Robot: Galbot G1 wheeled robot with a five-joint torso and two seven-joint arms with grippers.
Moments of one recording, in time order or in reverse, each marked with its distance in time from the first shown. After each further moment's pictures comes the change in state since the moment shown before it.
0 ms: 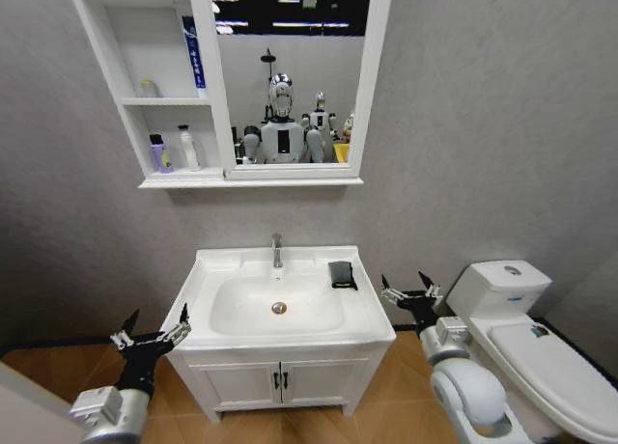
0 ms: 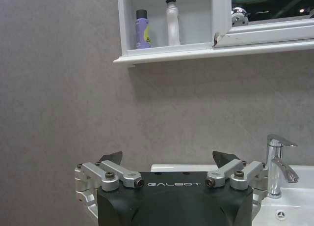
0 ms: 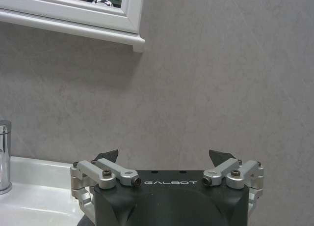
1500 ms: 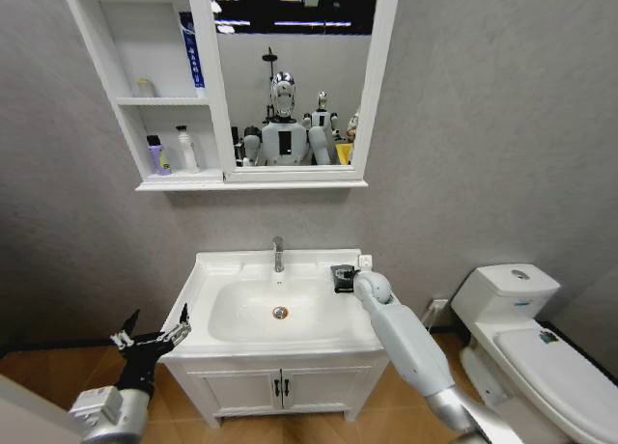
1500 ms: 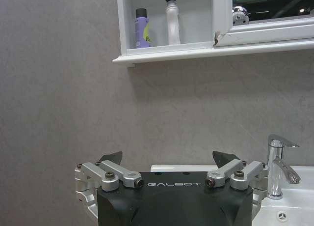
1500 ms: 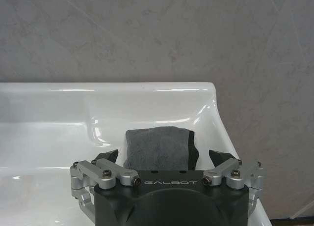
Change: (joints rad) left arm 0.000 0.001 0.000 0.001 -0.001 0.001 0.000; right arm 0.829 0.057 -0.490 -0.818 0.435 -0.427 0.361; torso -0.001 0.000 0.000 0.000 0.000
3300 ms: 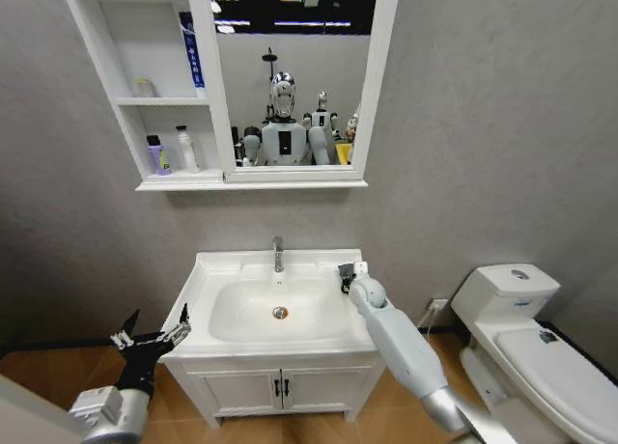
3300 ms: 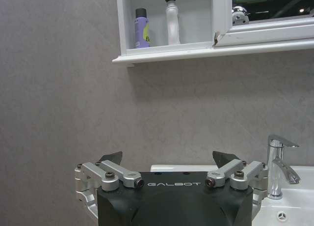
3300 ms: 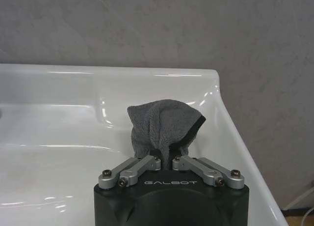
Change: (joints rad) left arm 0.000 0.000 0.000 0.000 0.000 0.000 0.000; right arm -0.060 -0.025 -0.063 0.102 0.067 0.005 0.115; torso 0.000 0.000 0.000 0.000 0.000
